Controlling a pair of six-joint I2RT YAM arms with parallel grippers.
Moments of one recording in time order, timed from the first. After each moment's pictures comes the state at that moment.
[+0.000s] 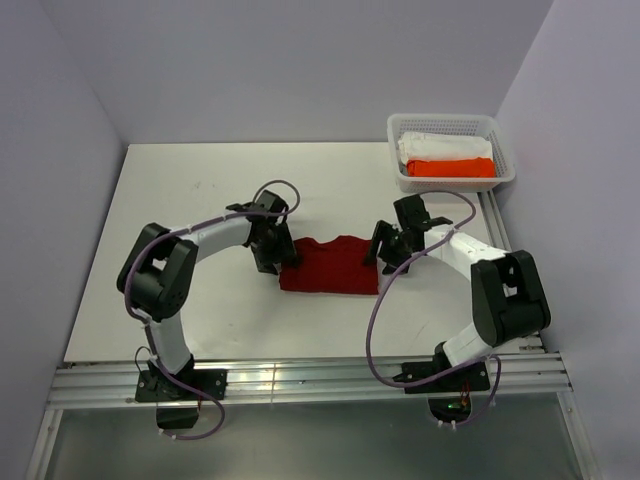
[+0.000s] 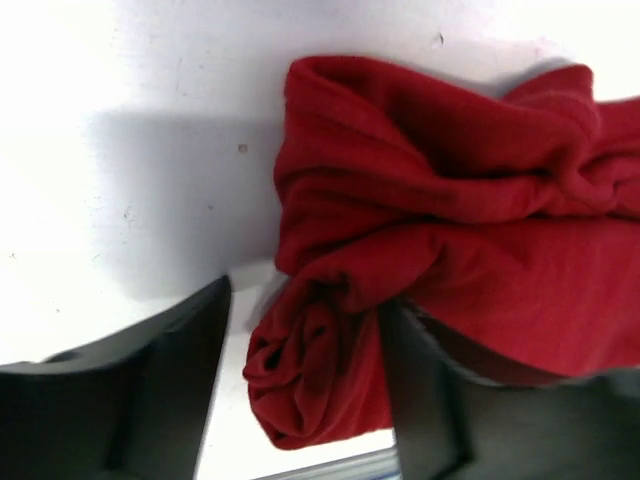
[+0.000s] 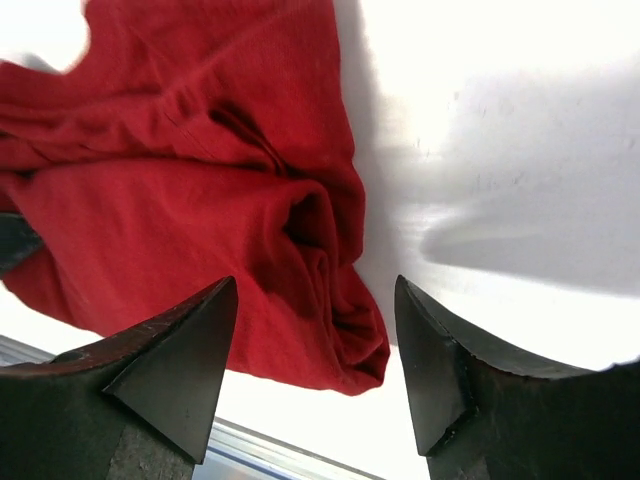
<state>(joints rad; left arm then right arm) -0.55 1.85 1.20 -0.58 0.11 -0.85 0.26 1.53 0.86 -0.48 -0.25 0.64</state>
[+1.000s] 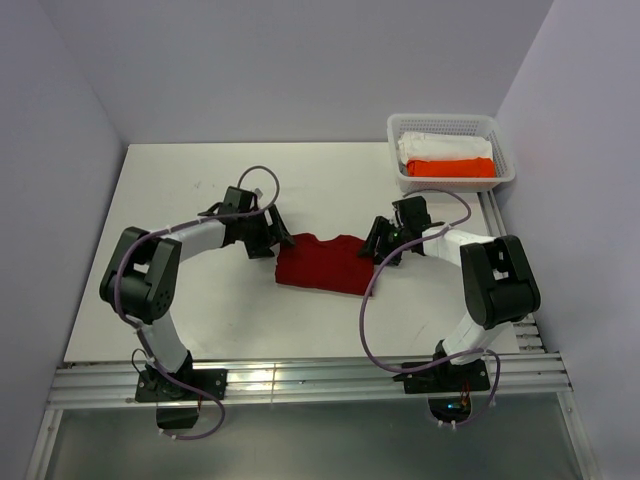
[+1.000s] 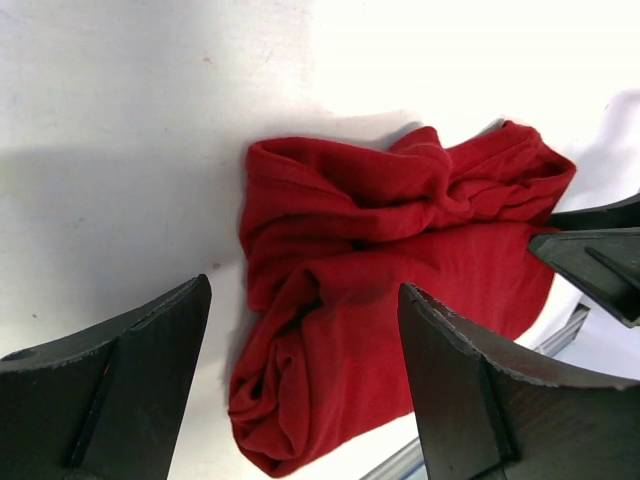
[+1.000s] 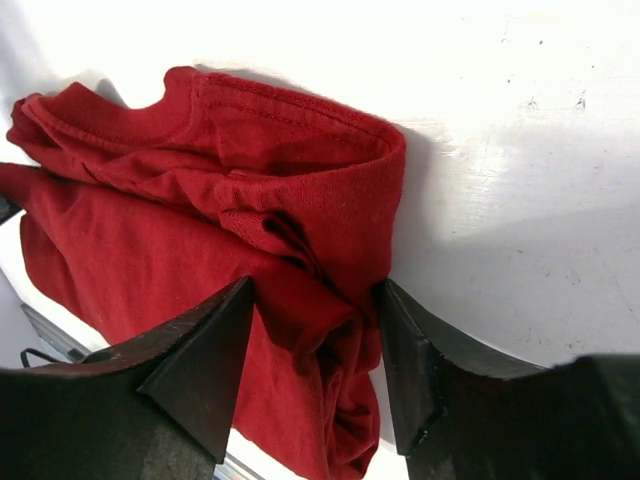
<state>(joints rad) -0.37 1.78 1.03 -0.17 0.37 -0.73 0.20 1.64 0.81 -0.18 -0.41 0.60</state>
